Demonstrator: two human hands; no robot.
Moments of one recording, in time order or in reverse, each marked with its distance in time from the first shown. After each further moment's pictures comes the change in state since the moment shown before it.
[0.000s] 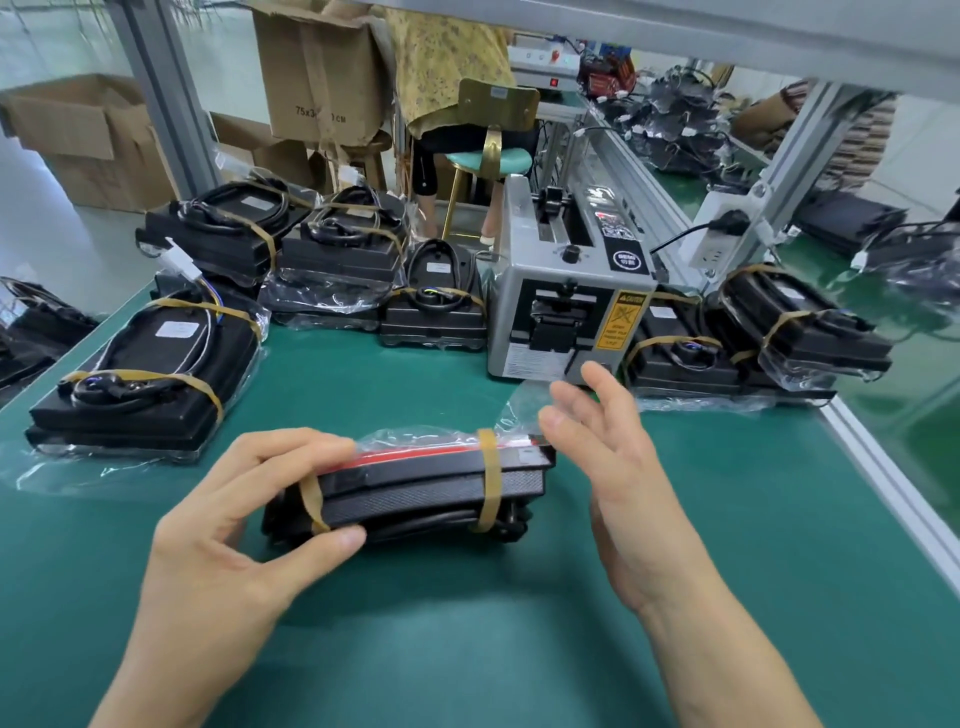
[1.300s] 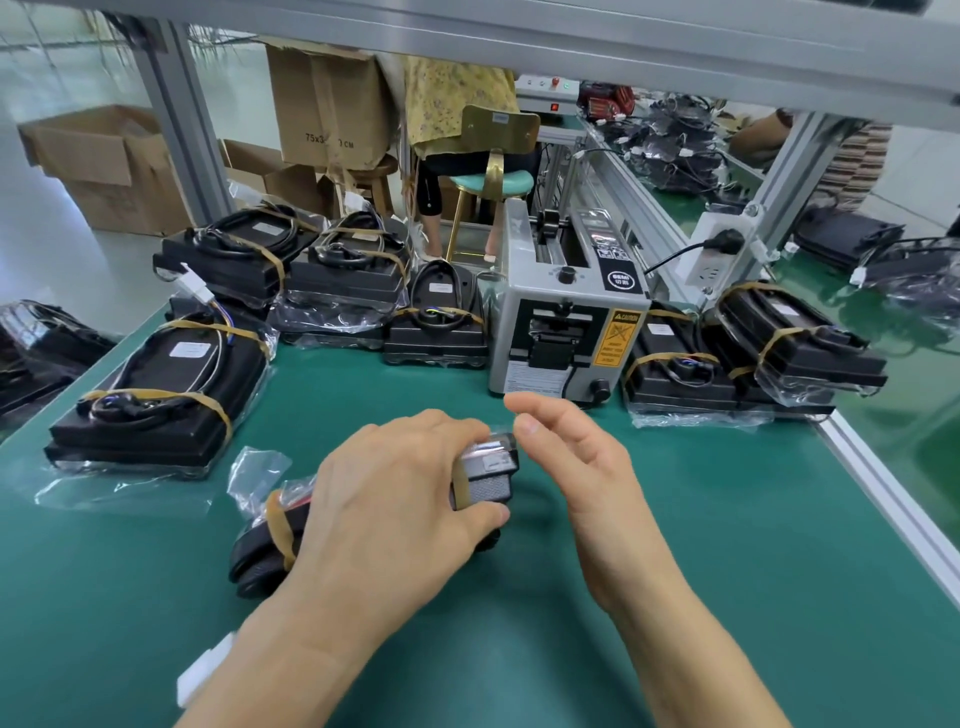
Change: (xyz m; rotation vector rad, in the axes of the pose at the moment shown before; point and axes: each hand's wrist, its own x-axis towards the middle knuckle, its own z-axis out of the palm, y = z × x) left_hand 0.039 0.060 0.057 0.708 -0.245 -0.004; right_hand 0.006 0.003 0.008 0.005 -0.074 -0.169
